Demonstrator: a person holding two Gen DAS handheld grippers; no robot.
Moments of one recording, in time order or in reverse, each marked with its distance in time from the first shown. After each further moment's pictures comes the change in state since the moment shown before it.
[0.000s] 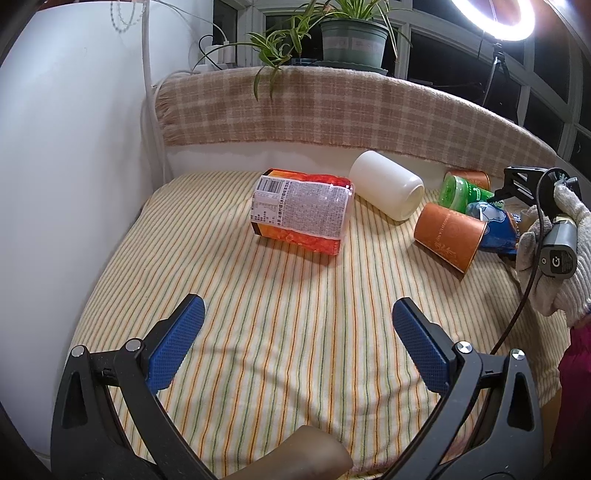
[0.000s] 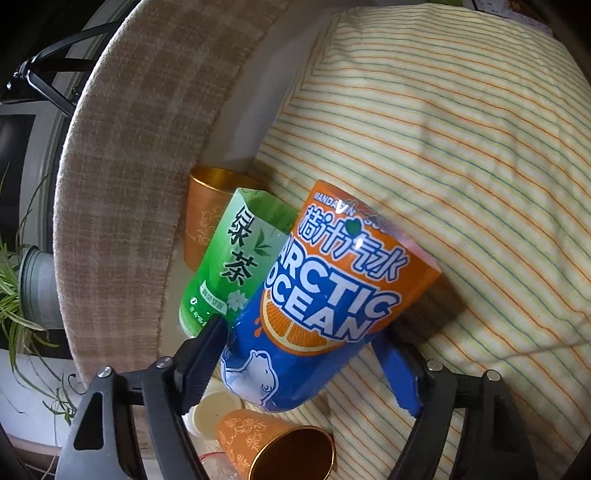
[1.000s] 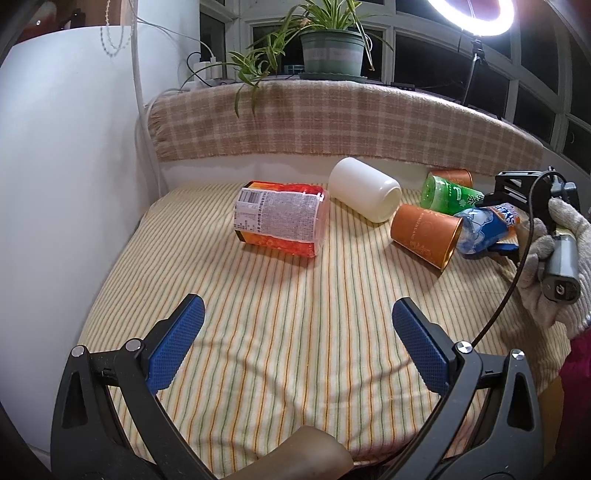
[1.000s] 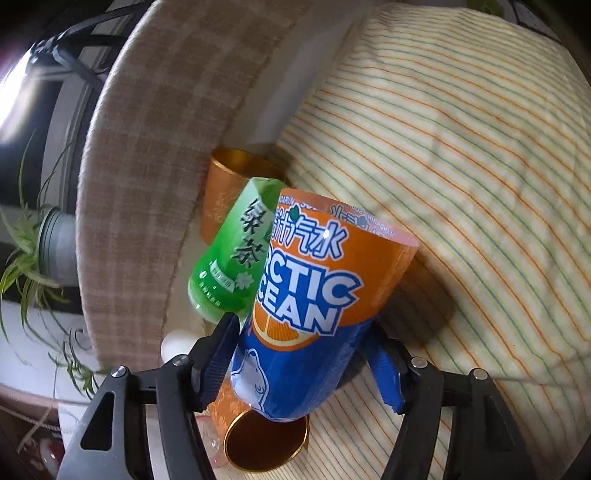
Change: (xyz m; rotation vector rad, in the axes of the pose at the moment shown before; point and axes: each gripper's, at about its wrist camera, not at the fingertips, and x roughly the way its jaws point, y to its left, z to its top) left arm -0.025 -0.022 -0.004 0.045 -0.031 -0.001; right arm -0.012 -0.009 0.006 -0.156 0.091 0.084
